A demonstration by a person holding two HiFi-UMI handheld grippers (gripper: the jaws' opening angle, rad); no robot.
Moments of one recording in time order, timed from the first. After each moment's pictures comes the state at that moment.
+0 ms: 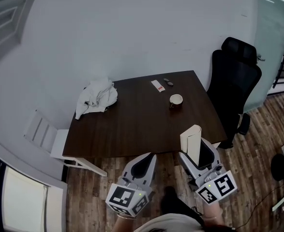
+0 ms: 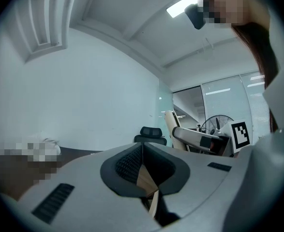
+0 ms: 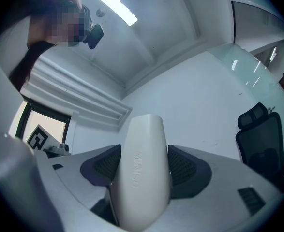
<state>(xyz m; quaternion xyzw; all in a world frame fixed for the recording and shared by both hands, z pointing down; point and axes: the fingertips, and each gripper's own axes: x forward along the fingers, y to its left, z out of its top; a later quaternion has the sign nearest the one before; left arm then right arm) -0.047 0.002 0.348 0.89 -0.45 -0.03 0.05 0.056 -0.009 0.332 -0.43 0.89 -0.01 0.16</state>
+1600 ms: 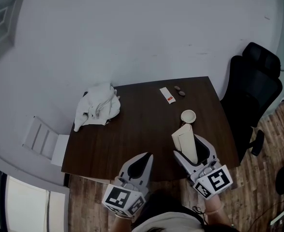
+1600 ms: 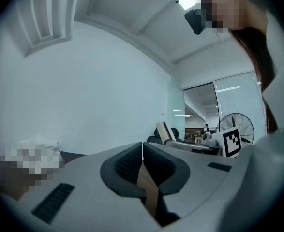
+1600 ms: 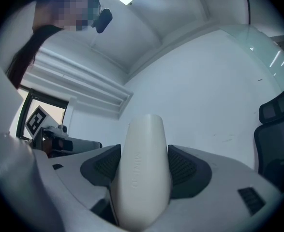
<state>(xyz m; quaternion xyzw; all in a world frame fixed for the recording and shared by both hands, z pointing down) -0.081 -0.228 0.349 0.87 -0.48 -0.03 0.06 0.013 -0.263 0.359 -0.39 0.92 0.00 0.08</state>
